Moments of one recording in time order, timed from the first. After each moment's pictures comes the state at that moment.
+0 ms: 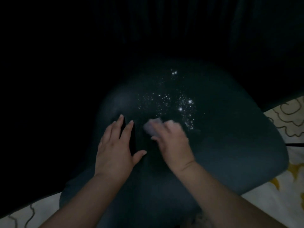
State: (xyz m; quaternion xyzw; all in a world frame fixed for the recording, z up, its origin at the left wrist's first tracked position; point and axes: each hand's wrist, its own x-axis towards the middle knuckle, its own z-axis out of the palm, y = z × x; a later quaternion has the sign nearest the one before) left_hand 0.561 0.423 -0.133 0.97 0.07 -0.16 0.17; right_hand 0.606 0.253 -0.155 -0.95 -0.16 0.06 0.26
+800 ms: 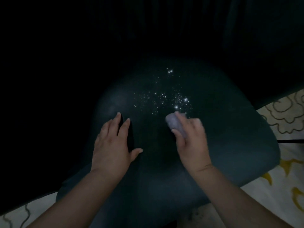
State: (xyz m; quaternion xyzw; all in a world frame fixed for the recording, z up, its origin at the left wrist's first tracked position) left_hand 0.567 0.420 -0.120 0.97 0.06 -0.16 0.16; right_hand 0.600 0.212 -0.132 -0.94 -0.05 -0.02 0.32
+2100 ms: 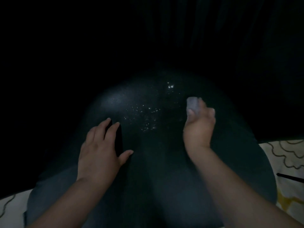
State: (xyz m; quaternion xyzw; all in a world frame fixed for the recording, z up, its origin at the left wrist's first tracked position) left_hand 0.596 0.386 -0.115 0.96 0.18 -0.13 0.14; right_hand 0.729 0.186 -0.156 -0.89 0.20 0.05 0.41
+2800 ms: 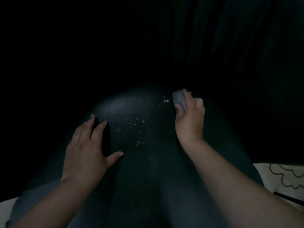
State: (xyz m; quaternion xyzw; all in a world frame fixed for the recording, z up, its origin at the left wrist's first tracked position) left_hand 0.621 0.399 -0.114 0.95 0.23 -0.13 0.15; right_hand 0.785 0.198 -0.157 -0.94 -0.03 0.02 0.34
